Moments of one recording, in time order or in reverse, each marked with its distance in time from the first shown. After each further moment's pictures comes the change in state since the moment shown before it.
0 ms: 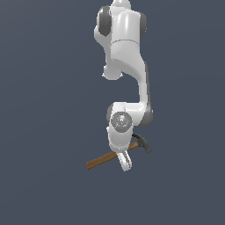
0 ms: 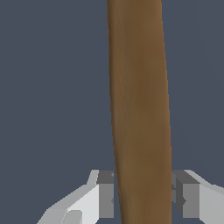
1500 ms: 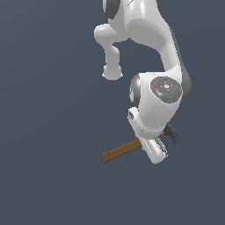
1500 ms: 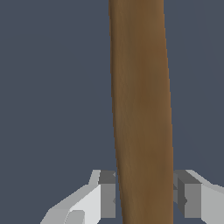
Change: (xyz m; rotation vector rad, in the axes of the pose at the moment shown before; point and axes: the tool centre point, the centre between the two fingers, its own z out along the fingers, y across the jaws) arm -0.080 -0.037 -0.139 -0.007 0.000 0.001
